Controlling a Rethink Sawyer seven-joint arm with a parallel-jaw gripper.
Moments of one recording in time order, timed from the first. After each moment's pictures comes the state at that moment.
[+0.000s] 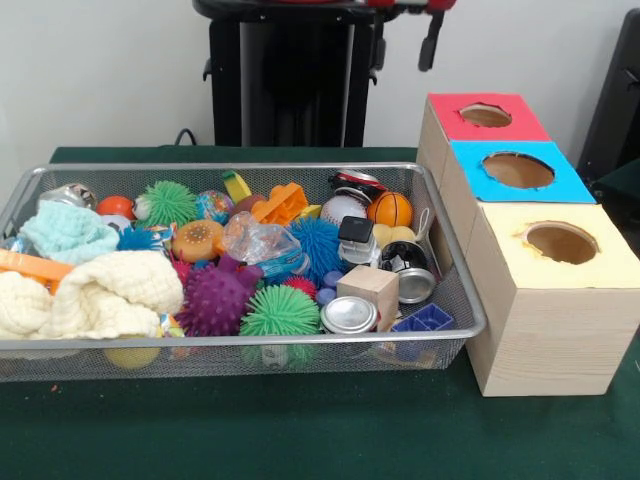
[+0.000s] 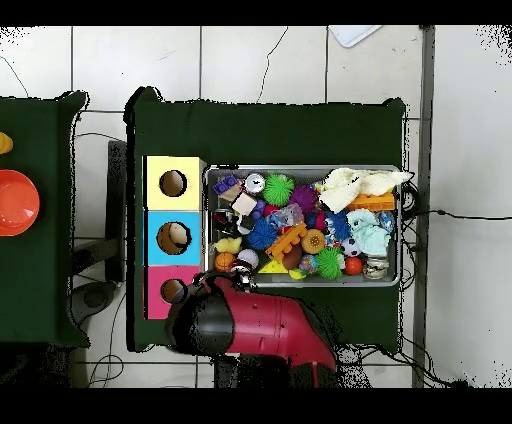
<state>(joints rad) -0.14 -1.02 -0.02 2.07 -0.06 0.48 1.57</state>
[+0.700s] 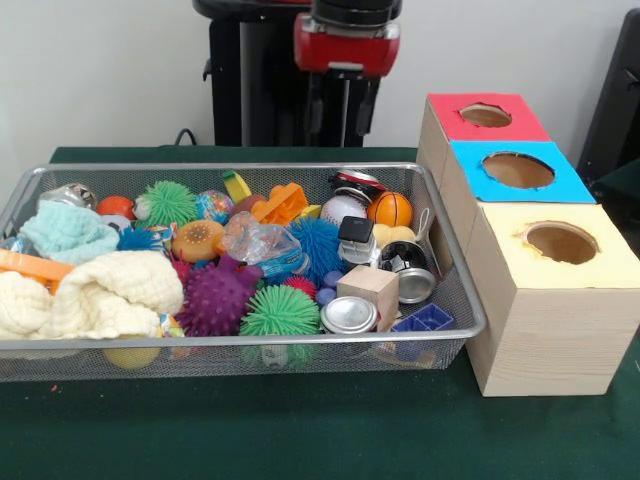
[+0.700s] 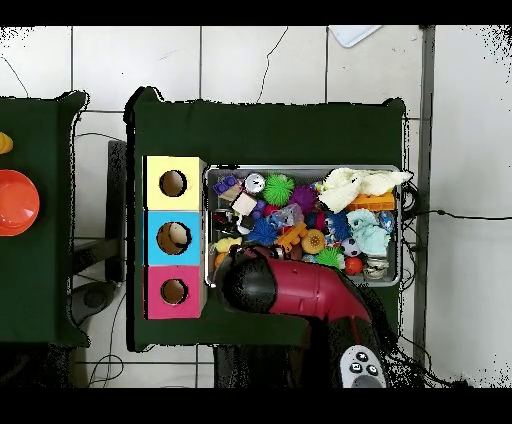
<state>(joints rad) -0.26 -0.86 0.00 1.94 -0.15 0.41 1.57</state>
